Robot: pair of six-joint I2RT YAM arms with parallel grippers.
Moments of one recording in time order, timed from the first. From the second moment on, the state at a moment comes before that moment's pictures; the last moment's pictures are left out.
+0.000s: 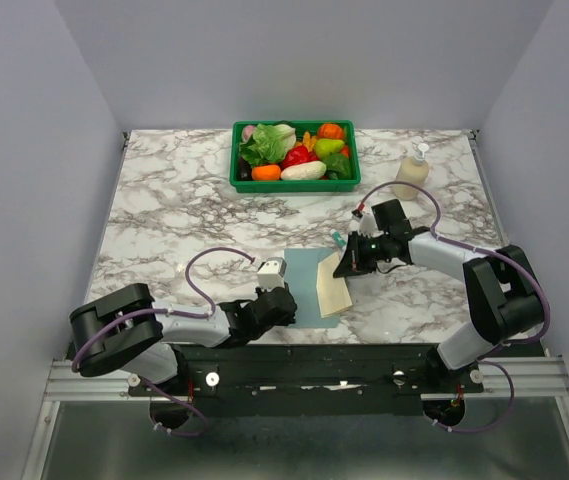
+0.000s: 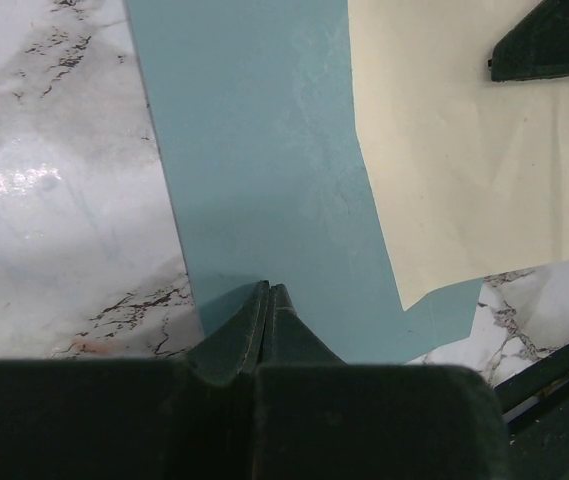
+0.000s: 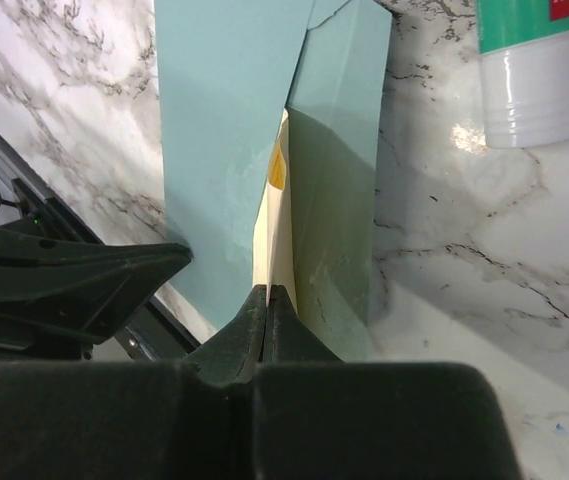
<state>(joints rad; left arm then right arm) -1.16 1.42 0.41 0.27 -0.43 -0.95 0.37 1.59 0.80 -0.23 -0.62 0.42</state>
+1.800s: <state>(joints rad) -1.16 1.44 0.40 0.32 -0.42 -0.96 0.37 1.50 0.70 -0.10 -0.53 0.56</state>
